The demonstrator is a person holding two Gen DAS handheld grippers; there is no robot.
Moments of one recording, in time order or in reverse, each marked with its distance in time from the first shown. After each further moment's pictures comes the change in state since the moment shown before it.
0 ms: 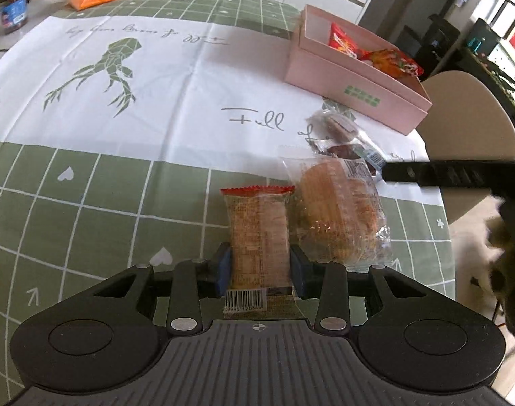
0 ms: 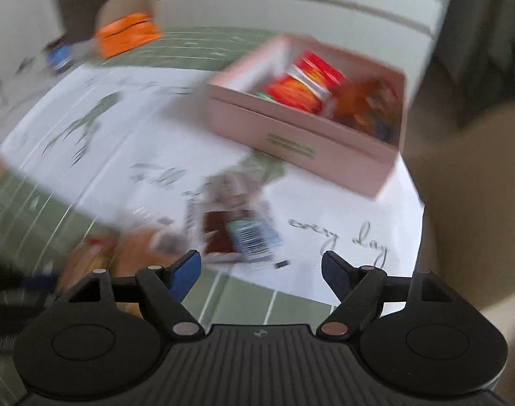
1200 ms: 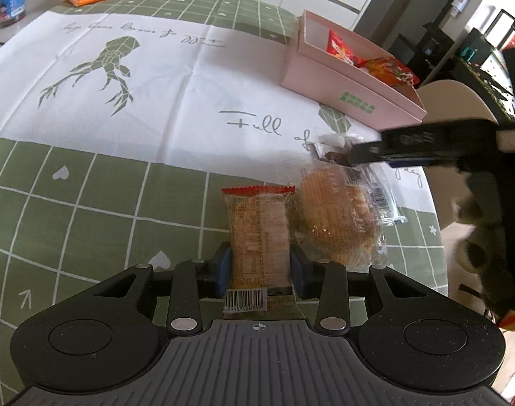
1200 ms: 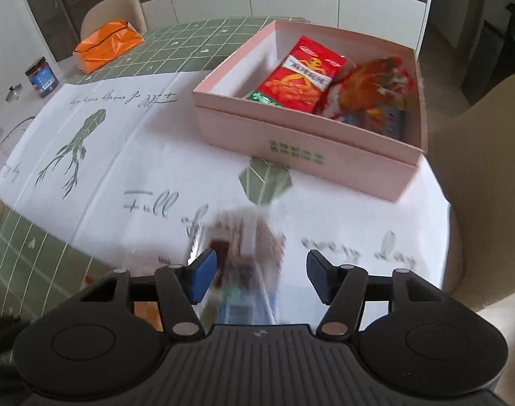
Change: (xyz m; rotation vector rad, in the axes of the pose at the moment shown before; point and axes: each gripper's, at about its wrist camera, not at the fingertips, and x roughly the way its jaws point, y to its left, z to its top) left arm 0.003 0.007 0.001 -0.025 -0.017 -0.046; right arm 0.030 0.007 0.019 0.048 0.035 0.035
